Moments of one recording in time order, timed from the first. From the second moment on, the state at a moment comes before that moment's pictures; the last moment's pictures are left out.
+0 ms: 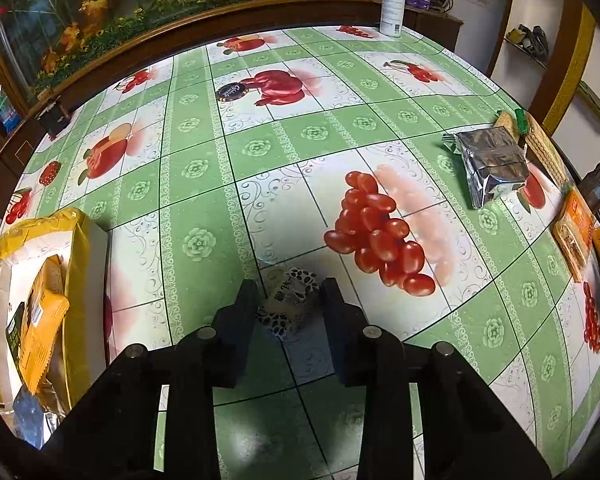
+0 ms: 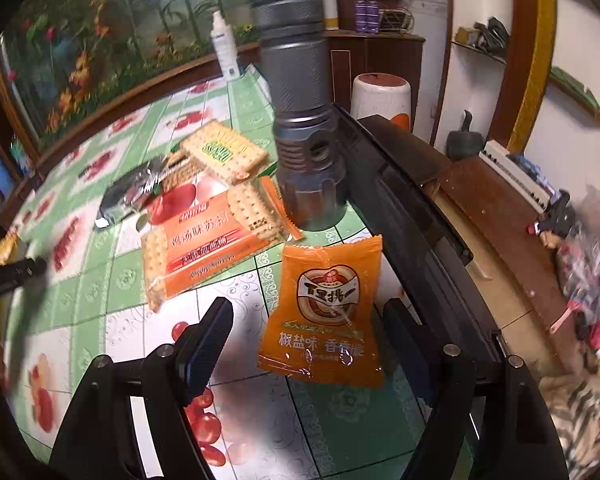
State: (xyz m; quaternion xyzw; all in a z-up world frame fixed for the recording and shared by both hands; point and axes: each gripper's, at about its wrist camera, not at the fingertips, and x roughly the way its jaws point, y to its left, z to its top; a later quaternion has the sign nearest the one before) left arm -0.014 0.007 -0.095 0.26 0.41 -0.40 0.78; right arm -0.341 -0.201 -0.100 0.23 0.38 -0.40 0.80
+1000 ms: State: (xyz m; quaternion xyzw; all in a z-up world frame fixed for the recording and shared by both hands) left arm -0.042 0.081 -0.073 0.18 0.43 -0.41 0.78; right arm -0.306 -0.133 -0.073 0.21 0.34 -0.27 0.88
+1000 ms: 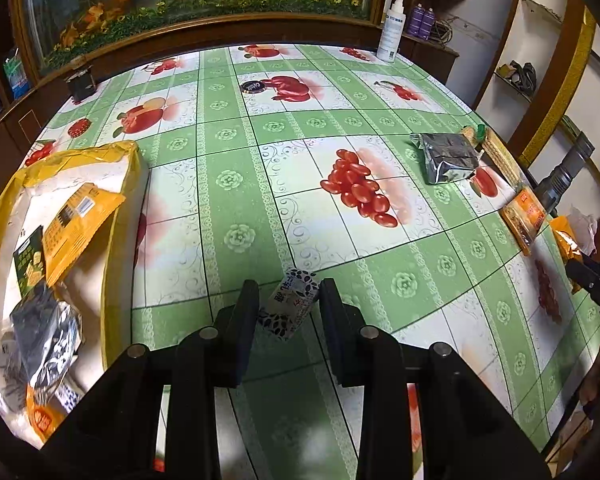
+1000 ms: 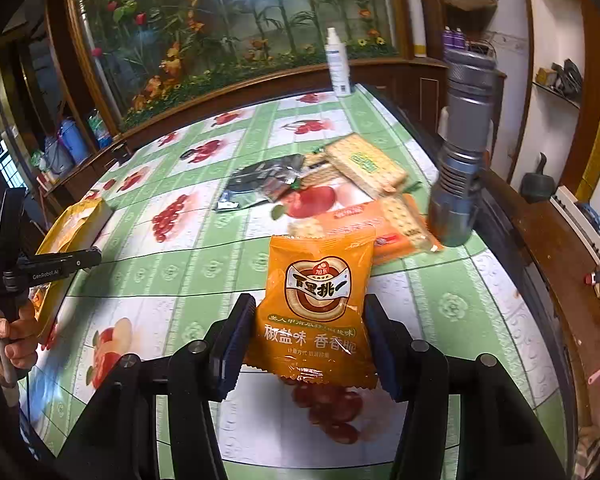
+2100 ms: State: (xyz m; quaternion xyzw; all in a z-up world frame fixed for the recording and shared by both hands) left arm -0.049 0.199 -0.031 0.15 0.36 -0.26 0.88; right arm -0.190 -0.018 -0.055 0.29 0.31 0.01 0.91
